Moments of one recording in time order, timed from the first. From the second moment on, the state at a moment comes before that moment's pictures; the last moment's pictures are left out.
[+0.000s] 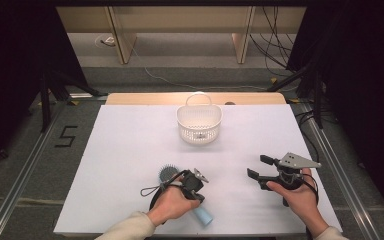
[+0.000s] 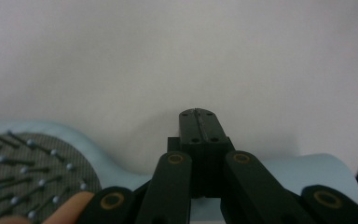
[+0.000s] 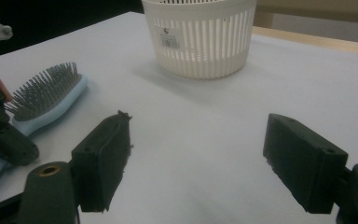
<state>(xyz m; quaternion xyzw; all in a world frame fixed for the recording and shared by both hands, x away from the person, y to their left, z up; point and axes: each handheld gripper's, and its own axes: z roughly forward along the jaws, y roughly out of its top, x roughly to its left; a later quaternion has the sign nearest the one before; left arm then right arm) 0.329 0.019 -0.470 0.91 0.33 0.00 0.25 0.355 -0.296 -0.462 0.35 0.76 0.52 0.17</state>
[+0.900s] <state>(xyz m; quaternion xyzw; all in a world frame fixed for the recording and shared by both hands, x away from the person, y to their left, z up) 0.303 0.097 -0.468 0.91 0.36 0.01 0.21 0.355 -0.294 -0.461 0.35 0.76 0.52 0.17</state>
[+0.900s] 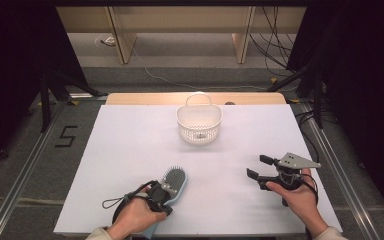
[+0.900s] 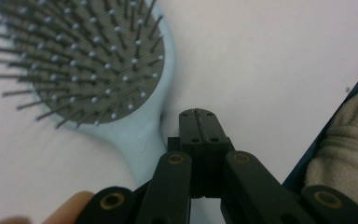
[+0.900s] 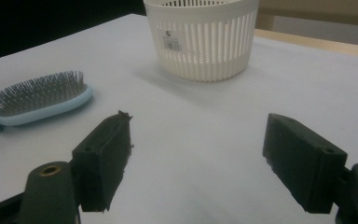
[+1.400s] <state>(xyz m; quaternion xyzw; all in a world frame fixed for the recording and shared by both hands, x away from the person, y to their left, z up) 0.301 0.128 -0.468 0.90 0.38 0.02 0.20 0.355 -0.295 -0.460 0.34 0.76 0.53 0.18</state>
